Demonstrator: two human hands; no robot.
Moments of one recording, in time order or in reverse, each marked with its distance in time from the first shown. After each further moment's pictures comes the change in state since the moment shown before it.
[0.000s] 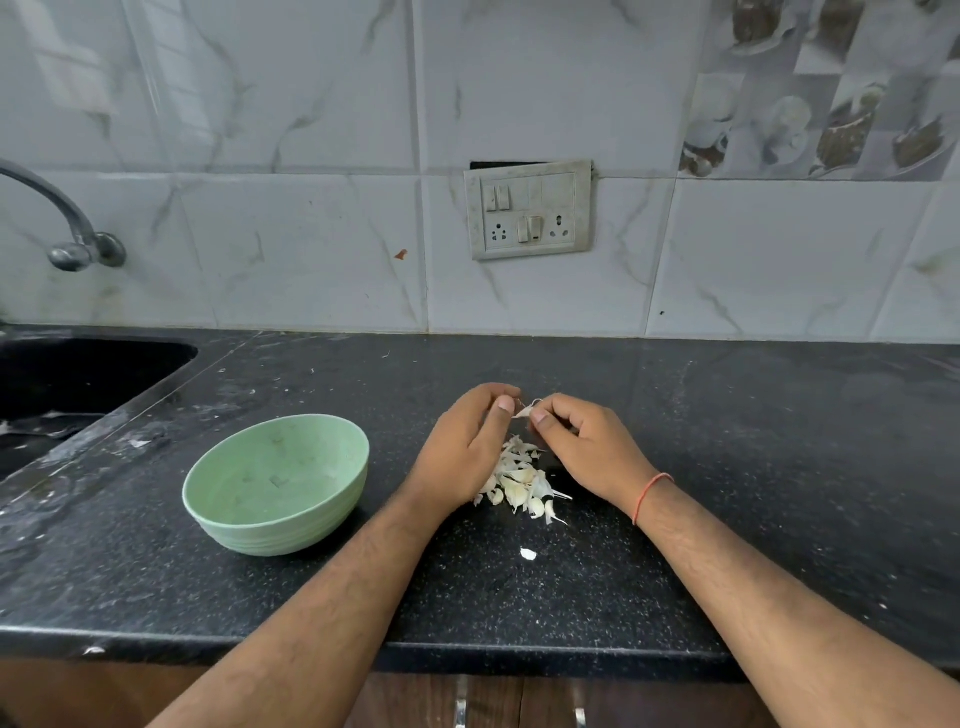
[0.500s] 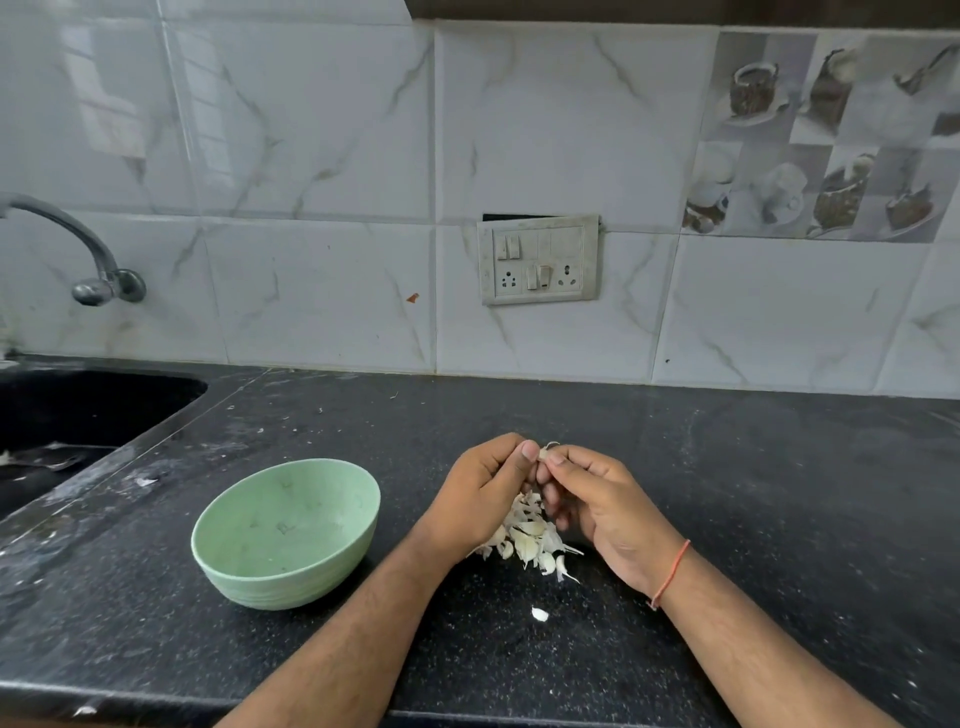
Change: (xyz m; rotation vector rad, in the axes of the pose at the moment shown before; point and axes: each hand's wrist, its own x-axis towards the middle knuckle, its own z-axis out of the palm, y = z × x) left_hand 0.001 0.024 -0.002 -0.426 -0.173 0.100; right_hand -0.016 -0.026 0.002 0.724 -0.105 0.174
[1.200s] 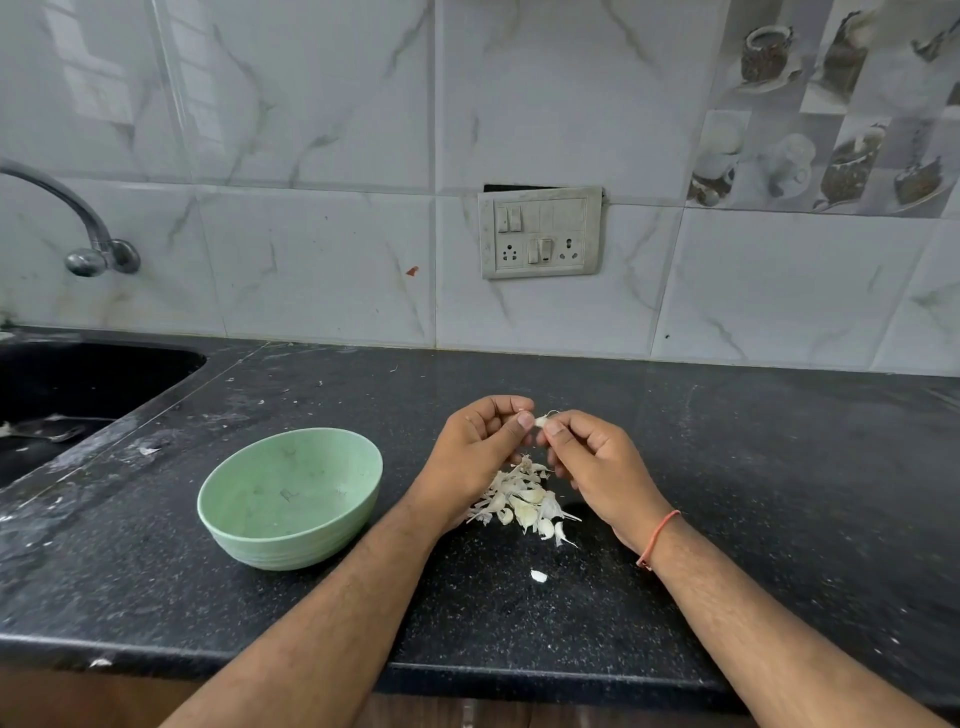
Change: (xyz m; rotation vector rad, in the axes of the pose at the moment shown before) left_hand 0.006 -0.016 -0.007 -0.278 0.193 -0.190; right_hand 0.007 0.010 -0.003 -0.402 0.161 -0.162
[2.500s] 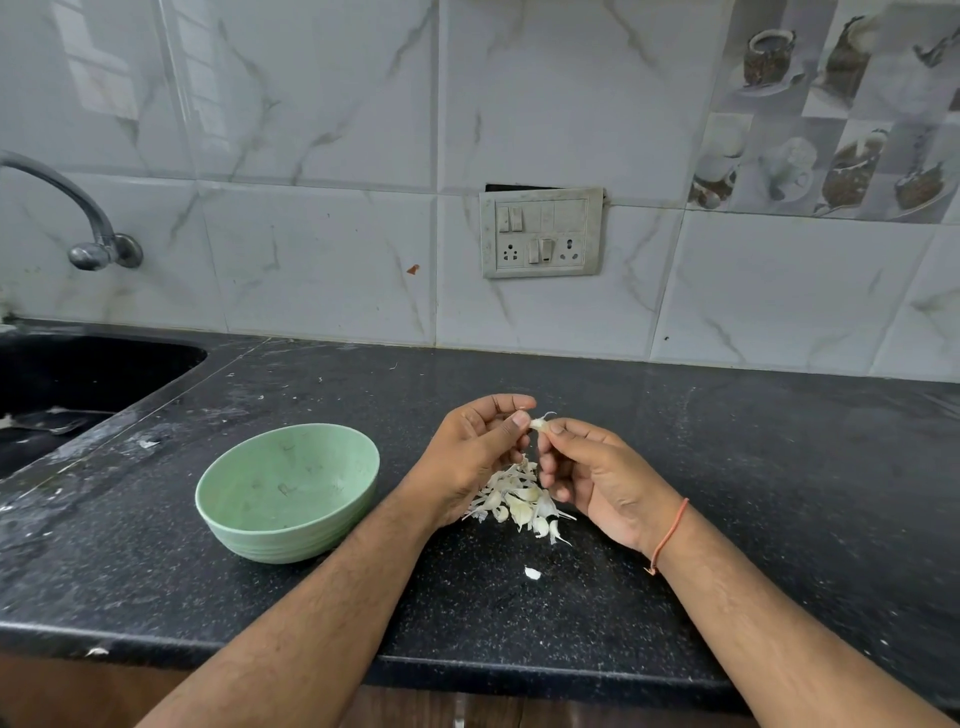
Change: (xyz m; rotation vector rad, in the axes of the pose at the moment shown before) left_hand -0.001 0.003 -0.001 -0.182 -0.072 -0.065; right_hand 0.000 -0.009 -0.009 0.535 -0.250 0.341
